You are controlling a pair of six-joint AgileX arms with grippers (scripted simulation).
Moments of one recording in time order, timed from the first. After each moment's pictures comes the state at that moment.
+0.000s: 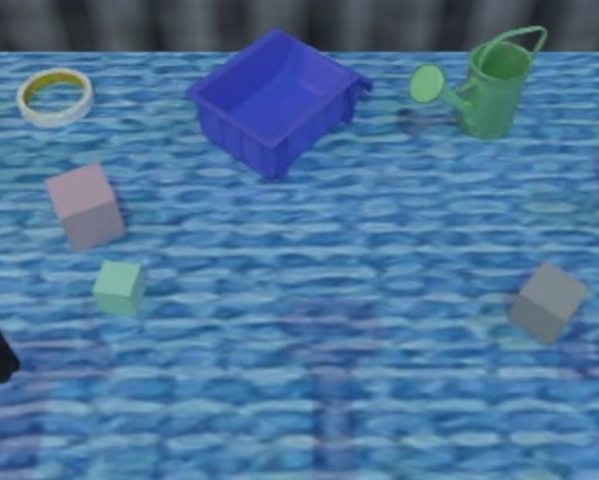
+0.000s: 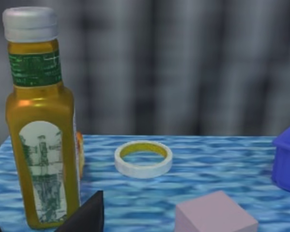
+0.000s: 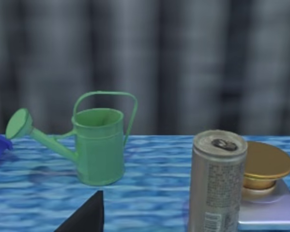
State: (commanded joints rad) left arm 0.00 0.00 0.00 0.00 0.00 0.00; right arm 0.00 0.00 0.00 0.00 0.00 0.00
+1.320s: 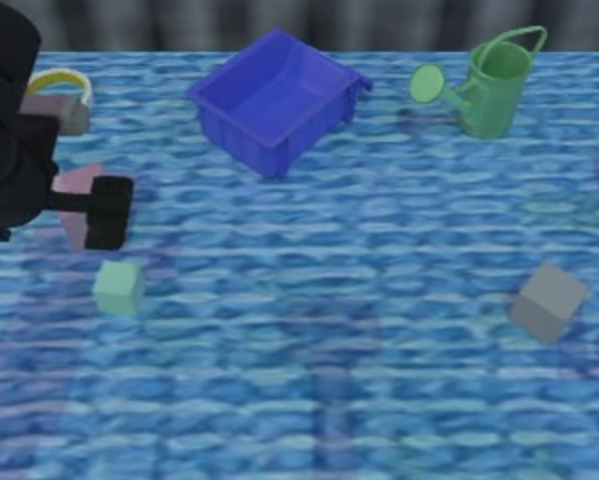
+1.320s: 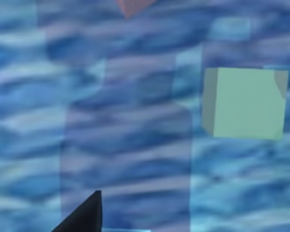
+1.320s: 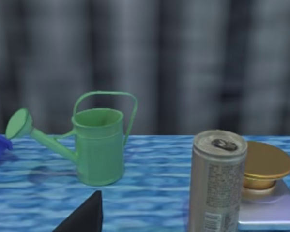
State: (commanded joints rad) left arm -0.18 1.62 1.15 -0.82 0.00 -0.06; right arm 0.00 0.00 0.00 0.00 0.00 0.00
